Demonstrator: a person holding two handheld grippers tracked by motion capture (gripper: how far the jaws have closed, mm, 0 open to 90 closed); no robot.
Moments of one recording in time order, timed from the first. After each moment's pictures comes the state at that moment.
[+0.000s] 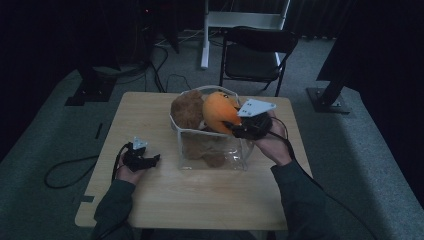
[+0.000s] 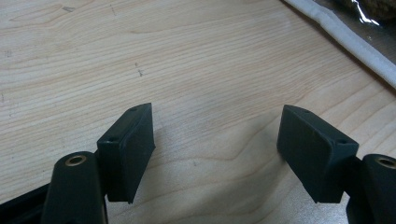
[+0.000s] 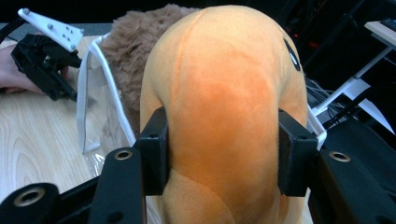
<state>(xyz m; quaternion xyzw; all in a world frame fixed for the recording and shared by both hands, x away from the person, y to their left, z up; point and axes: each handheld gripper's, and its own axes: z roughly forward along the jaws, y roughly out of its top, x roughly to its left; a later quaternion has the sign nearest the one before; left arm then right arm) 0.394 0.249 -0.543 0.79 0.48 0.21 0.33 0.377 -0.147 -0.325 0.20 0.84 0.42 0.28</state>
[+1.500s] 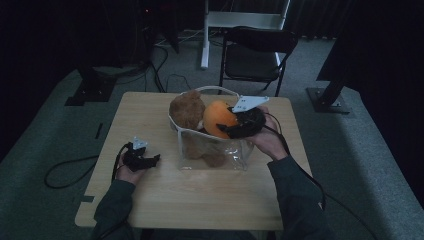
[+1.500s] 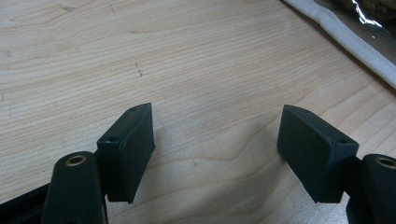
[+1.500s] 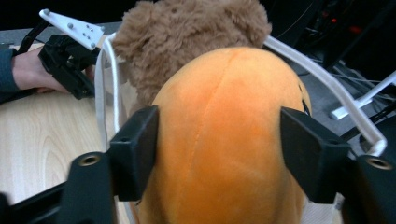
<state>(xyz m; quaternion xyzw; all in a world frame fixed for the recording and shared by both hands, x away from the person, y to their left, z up) 0.394 0.249 -0.543 0.78 0.48 0.21 0.33 0.399 -0.139 -0.335 0.20 0.86 0.43 0.21</state>
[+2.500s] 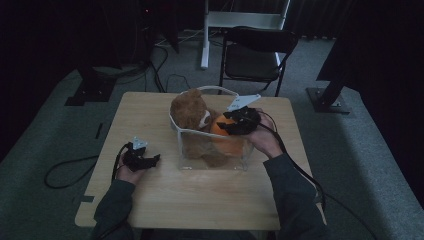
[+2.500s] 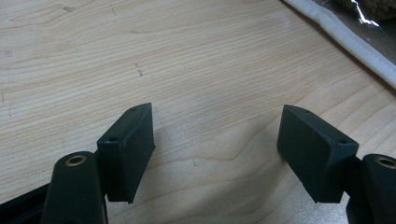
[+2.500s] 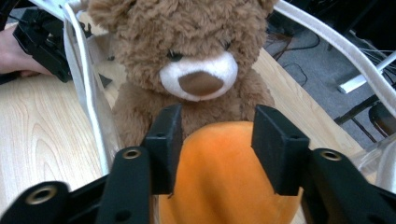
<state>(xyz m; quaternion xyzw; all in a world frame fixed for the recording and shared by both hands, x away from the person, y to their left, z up) 0.394 0.249 -0.543 0.79 0.48 0.21 0.33 0.417 -0.131 -0.350 0.22 0.87 0.39 0.19</state>
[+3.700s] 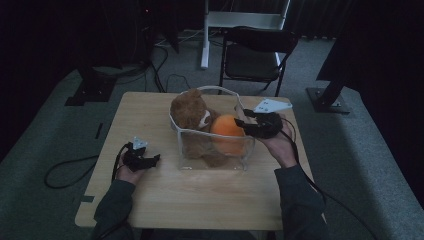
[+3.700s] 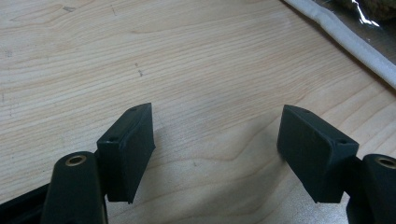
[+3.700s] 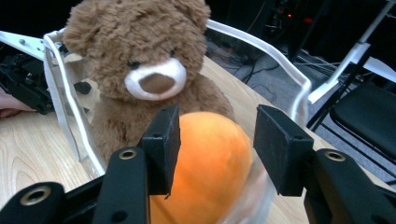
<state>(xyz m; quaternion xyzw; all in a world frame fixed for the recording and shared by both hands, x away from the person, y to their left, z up) 0.394 0.249 -0.543 0.78 0.48 0.21 0.33 0.394 -0.188 -0.350 0.29 0.80 0.46 0.24</state>
